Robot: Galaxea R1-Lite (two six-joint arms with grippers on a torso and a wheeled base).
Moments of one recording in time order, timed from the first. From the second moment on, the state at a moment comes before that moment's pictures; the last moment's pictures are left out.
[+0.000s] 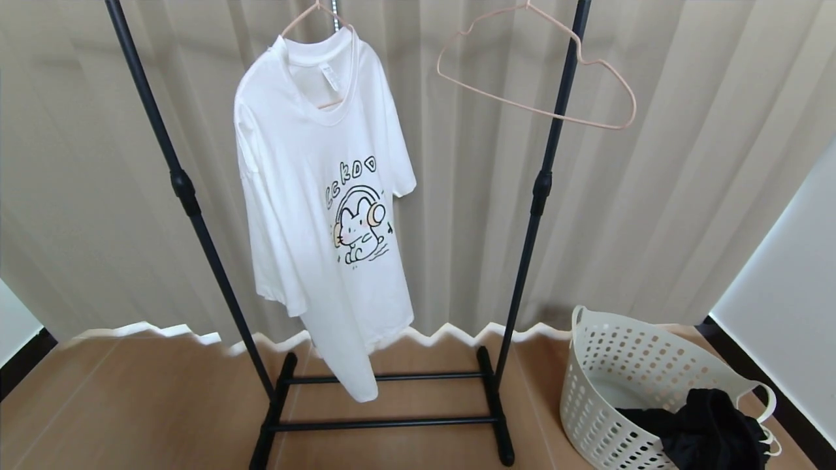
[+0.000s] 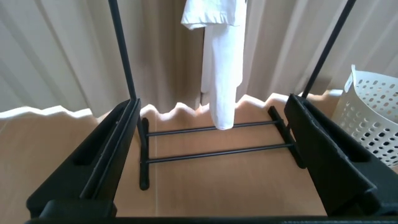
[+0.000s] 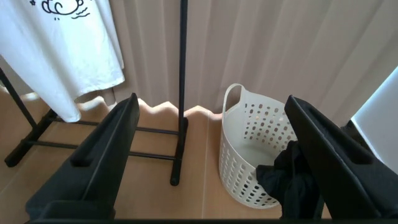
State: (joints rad) left arm 0.00 0.00 -0.03 0.07 -0.10 0.00; right arm 0.00 0.00 -0.01 0.03 0.09 -0.02
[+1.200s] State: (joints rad) left arm -0.01 0.00 -0.03 0.07 -0.10 0.00; right arm 0.00 0.00 -0.01 0.03 0.09 -0.02
